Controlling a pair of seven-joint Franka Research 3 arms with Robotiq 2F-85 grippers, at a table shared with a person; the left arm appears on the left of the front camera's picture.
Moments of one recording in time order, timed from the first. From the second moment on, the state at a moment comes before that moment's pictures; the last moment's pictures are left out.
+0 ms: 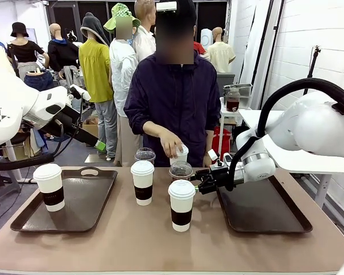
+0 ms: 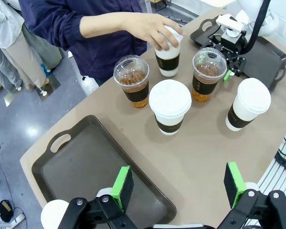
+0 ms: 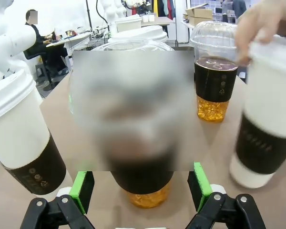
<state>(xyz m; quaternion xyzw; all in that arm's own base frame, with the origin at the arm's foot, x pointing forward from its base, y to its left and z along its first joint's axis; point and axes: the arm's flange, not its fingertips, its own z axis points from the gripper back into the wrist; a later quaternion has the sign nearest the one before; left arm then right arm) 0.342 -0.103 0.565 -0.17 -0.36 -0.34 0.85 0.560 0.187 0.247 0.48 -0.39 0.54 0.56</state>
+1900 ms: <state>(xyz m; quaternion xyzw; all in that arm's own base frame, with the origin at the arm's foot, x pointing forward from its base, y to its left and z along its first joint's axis) 0.342 -0.102 0.565 -0.17 -0.36 -0.34 0.85 0.575 0.206 0.246 0.51 -0.39 0.54 0.55</state>
